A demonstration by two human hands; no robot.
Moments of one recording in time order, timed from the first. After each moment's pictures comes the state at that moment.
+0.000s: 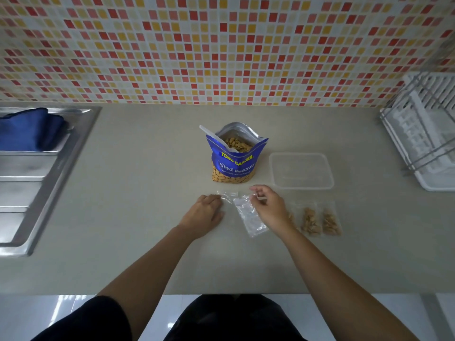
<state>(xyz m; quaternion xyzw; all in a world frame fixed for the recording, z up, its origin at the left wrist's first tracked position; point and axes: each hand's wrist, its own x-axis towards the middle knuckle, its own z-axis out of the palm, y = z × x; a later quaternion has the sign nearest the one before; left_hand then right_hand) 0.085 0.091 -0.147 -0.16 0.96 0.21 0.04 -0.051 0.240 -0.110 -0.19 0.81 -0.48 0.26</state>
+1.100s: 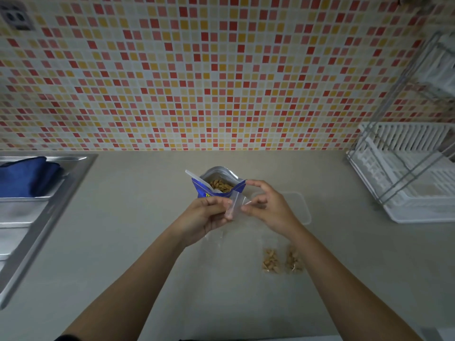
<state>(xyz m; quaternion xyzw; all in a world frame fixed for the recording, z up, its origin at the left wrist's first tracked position) 0.032 0.109 -0.003 -0.25 0.51 0.82 -0.05 -0.100 0.250 -0.005 -0.34 0.71 -0.54 0.28</state>
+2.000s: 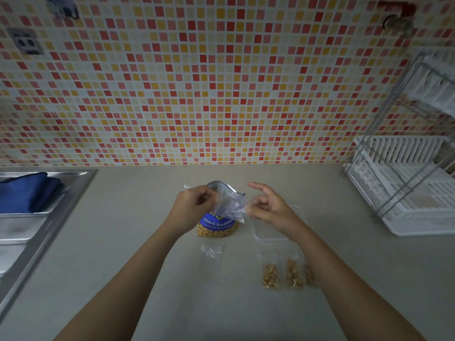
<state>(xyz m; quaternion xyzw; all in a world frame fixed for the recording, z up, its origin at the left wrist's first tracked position) 0.025 0.083 0.030 -0.25 0.85 0.43 -0.18 -0.124 0.248 0.011 -0.36 0.67 -0.56 0.34</state>
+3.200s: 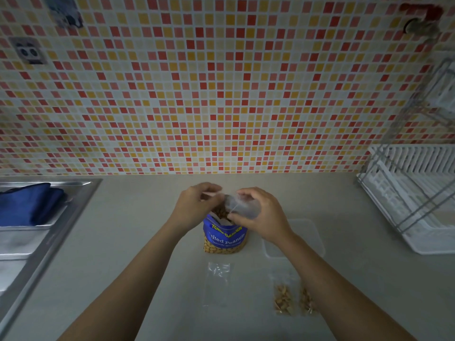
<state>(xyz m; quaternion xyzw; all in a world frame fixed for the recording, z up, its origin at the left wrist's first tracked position) -0.005 0.045 0.041 -0.27 0.84 0.43 -0.18 -0.126 0.190 0.011 -0.48 0.75 -0.46 0.05</state>
